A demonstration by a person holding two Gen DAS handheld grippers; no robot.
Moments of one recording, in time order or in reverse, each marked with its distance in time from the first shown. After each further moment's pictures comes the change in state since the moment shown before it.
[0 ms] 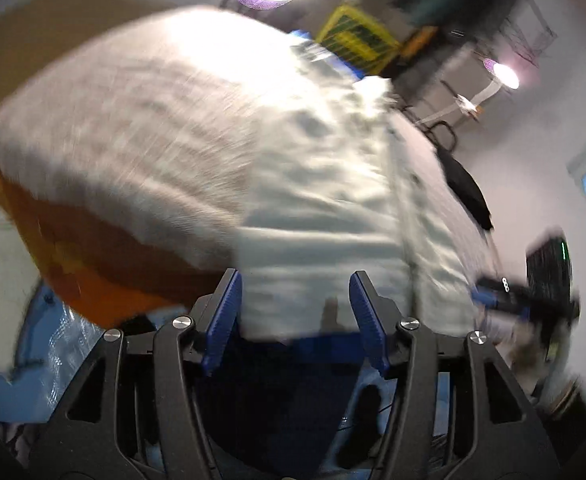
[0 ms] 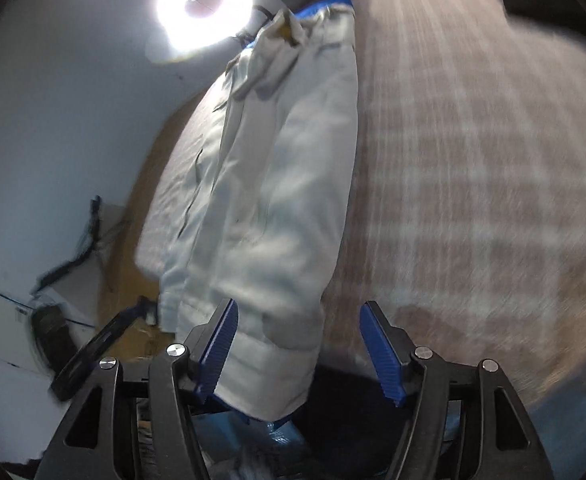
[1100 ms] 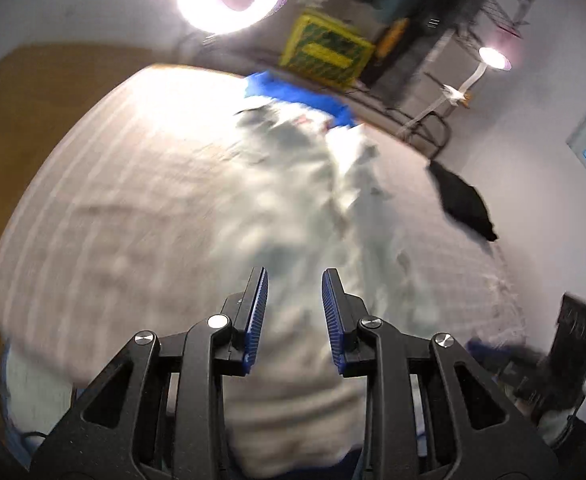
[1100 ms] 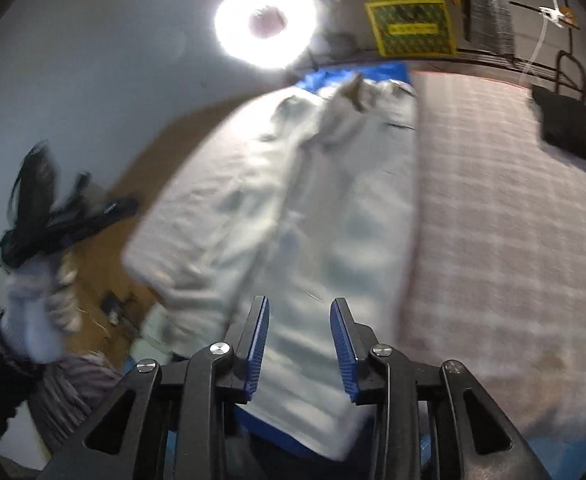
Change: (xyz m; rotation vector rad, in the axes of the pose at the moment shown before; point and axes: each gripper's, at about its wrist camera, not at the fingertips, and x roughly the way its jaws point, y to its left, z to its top) left arm 0.016 -0.092 0.149 0.262 -0.025 0.027; right arm 0.001 0.115 0.008 -0.287 -0.175 -0.161
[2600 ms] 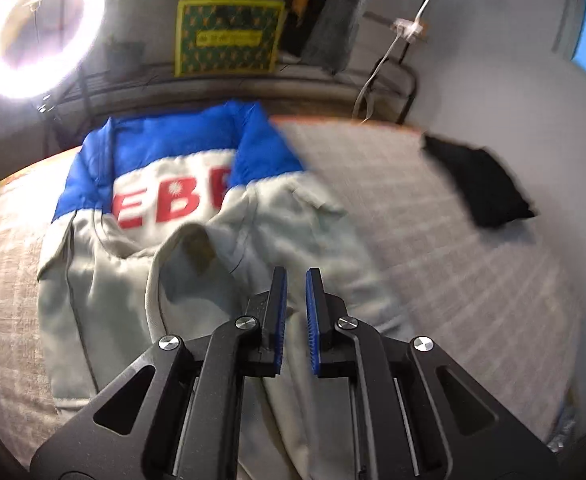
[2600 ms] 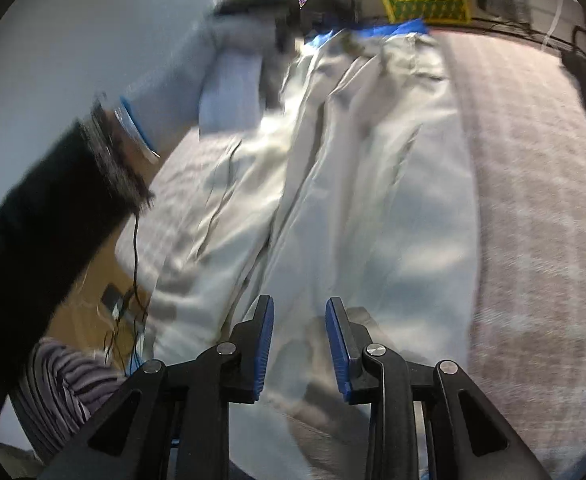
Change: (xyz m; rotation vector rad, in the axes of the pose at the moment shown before) left arm 0.264 -0.098 0.137 0.352 0.086 0.021; right arm 0.067 -0.019 0.002 0.043 0.083 0.012
